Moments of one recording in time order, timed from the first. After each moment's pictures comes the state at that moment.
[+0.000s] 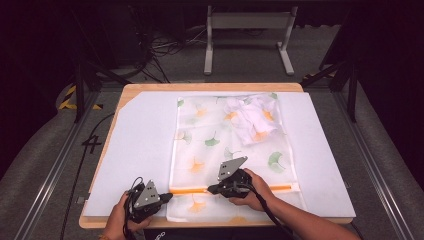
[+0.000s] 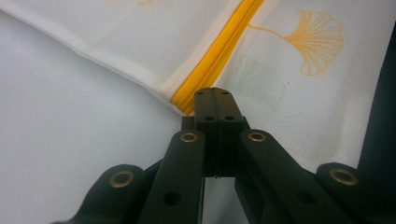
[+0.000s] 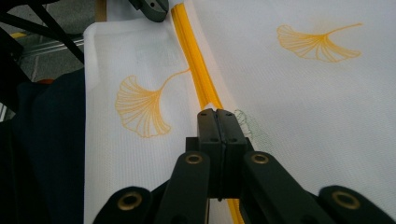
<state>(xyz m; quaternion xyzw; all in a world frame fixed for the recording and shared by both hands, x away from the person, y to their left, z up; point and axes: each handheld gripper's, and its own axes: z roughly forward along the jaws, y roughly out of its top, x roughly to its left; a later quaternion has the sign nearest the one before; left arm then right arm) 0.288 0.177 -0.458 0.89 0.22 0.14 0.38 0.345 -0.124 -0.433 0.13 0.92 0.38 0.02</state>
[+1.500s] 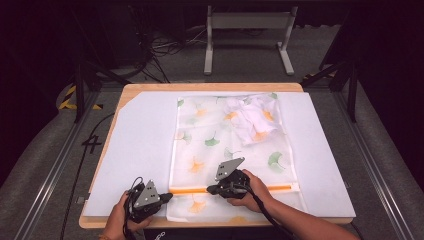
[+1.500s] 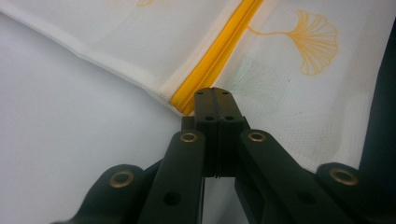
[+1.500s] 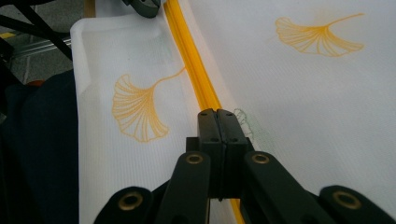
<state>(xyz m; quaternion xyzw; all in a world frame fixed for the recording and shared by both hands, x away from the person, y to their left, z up) 0.288 0.177 -0.458 0.89 0.22 0.14 0.38 0.344 -0.120 -0.436 0.14 0.92 0.37 0.02</state>
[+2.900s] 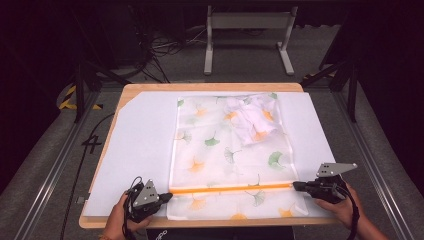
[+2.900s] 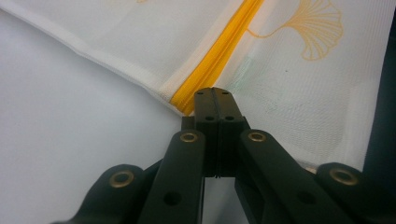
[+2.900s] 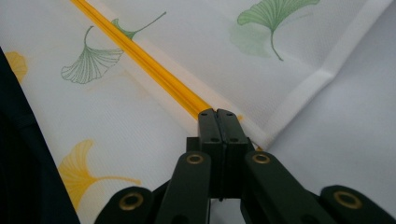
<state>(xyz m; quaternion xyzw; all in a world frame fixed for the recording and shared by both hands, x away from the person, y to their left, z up) 0.289 0.179 -0.458 0.89 0.23 0.13 0.38 0.314 -0.367 -0.433 0.34 0.85 0.38 0.08</state>
